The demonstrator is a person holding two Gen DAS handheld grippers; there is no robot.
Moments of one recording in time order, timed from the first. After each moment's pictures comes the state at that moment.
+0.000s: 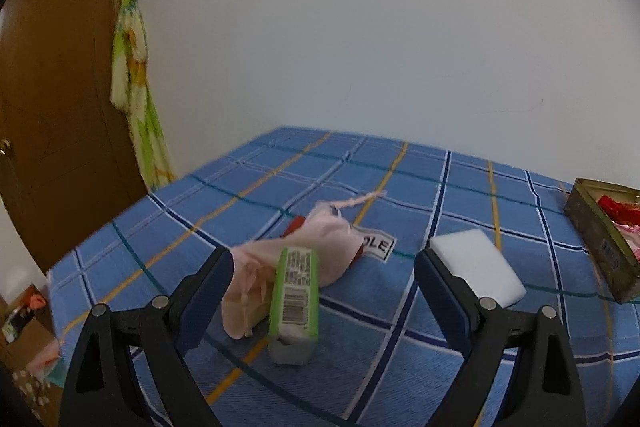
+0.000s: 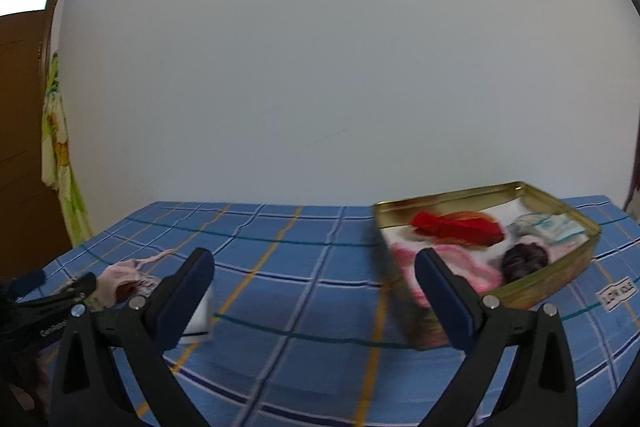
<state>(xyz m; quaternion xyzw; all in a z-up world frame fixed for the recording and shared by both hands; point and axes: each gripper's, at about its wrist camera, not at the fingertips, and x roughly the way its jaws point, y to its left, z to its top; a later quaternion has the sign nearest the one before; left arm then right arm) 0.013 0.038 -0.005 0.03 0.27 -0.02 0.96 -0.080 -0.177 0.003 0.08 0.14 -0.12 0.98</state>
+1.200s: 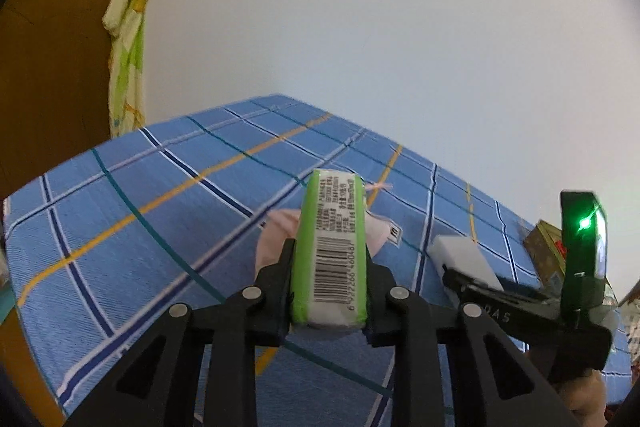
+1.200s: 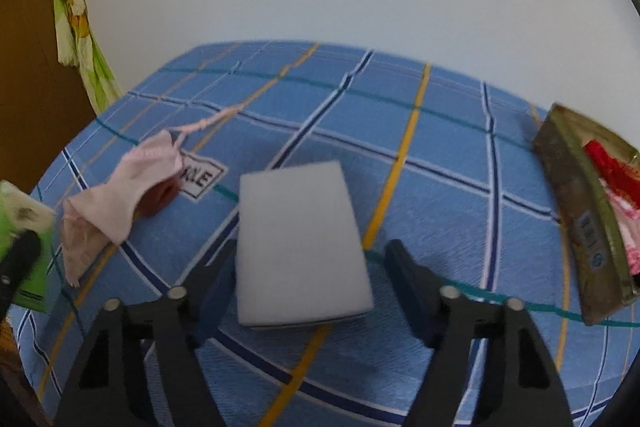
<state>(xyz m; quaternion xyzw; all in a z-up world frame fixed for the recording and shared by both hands) 0.001 0.110 -0.009 -0.12 0.29 -0.07 0.95 0.060 -0.091 -0.055 0.05 0.42 -0.01 0.90</state>
